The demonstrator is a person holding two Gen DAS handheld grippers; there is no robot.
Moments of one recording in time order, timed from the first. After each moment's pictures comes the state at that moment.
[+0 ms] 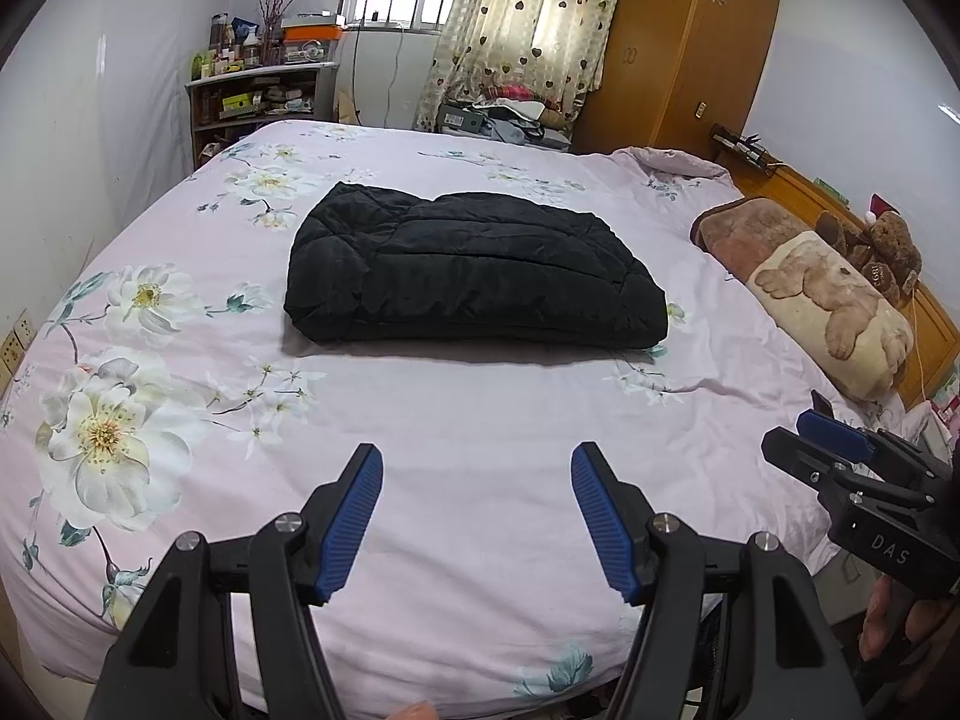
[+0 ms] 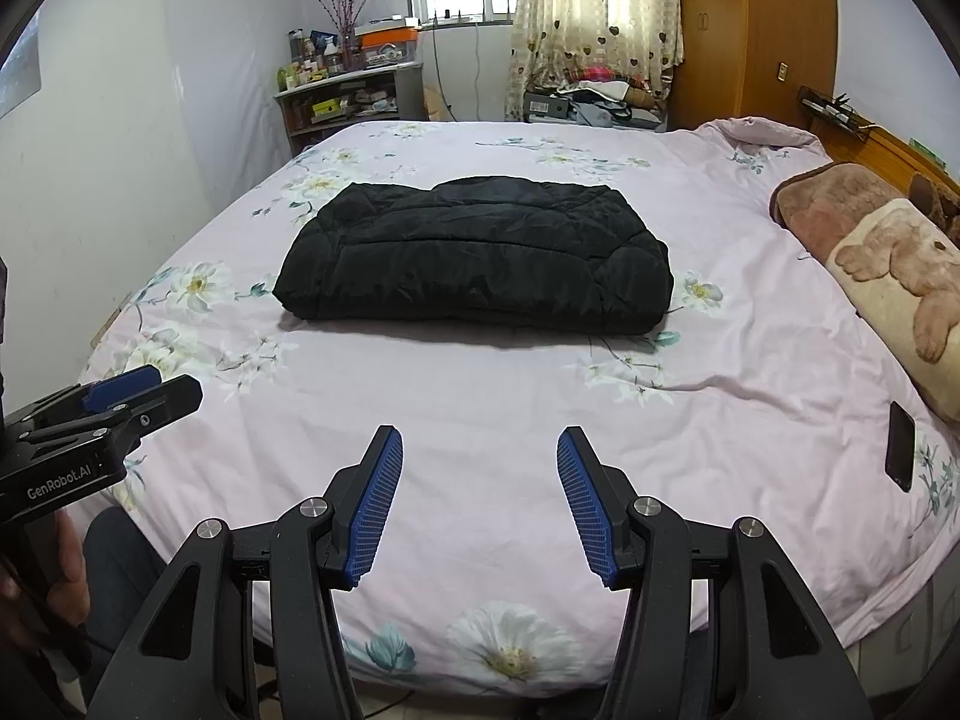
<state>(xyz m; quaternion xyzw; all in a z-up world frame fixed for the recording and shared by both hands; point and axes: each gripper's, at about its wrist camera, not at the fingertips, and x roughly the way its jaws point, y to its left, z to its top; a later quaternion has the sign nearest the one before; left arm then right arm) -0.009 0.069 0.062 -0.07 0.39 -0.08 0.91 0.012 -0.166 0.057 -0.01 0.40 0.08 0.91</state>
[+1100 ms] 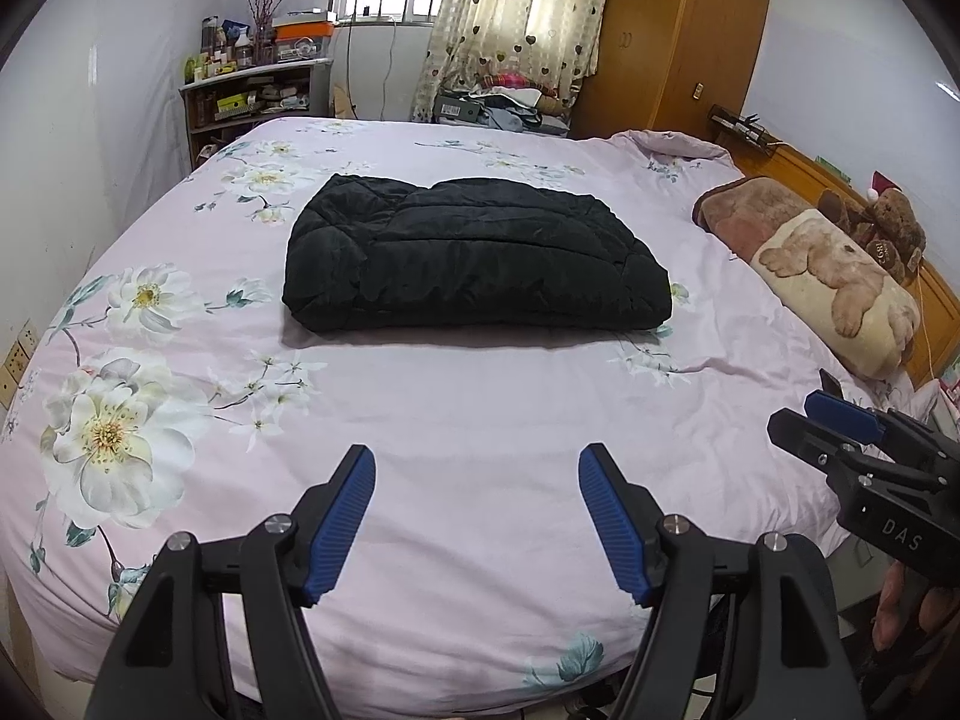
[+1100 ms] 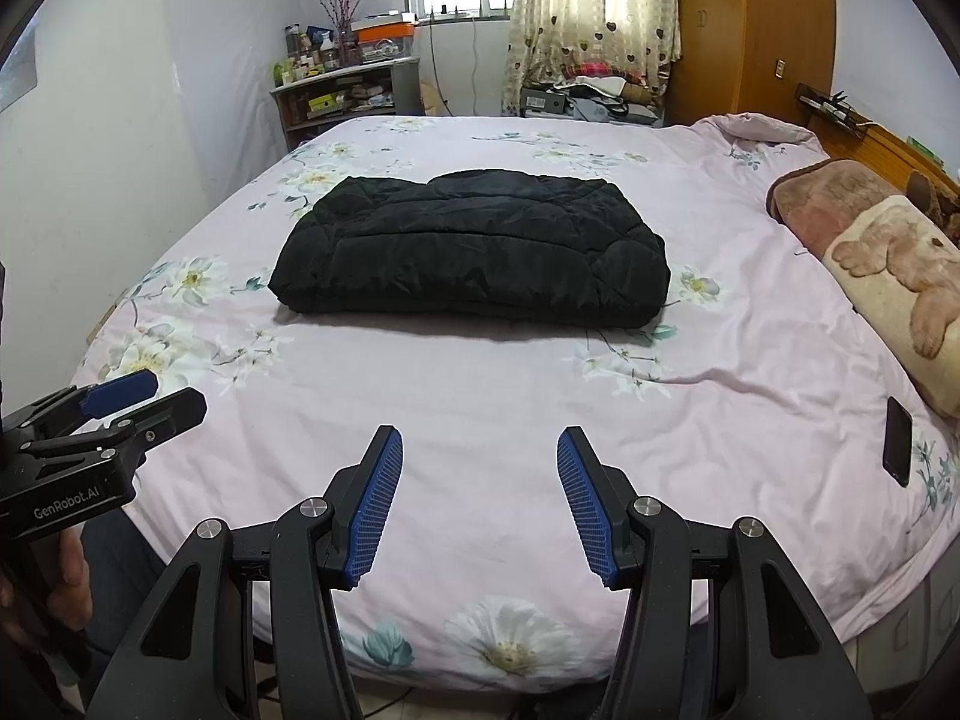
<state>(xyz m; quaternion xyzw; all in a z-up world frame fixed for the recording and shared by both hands) -0.011 0.058 0.055 -0.06 0.40 -0.08 0.91 0.012 -0.175 0.054 -0.02 0.40 0.08 0.91</state>
